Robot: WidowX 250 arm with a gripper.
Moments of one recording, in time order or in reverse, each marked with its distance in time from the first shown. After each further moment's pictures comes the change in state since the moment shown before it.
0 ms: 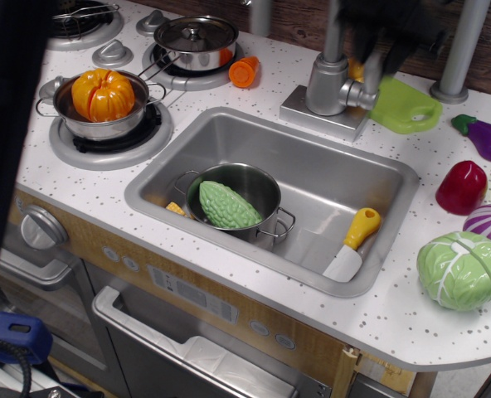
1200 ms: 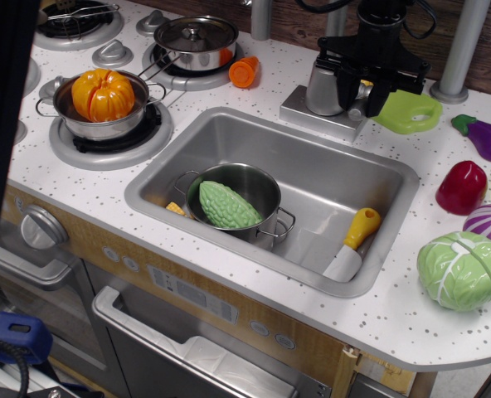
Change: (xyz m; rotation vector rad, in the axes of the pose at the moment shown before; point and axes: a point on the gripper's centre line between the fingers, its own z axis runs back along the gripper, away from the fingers) arm -0.022 -0.002 -0.021 -0.093 0.050 0.017
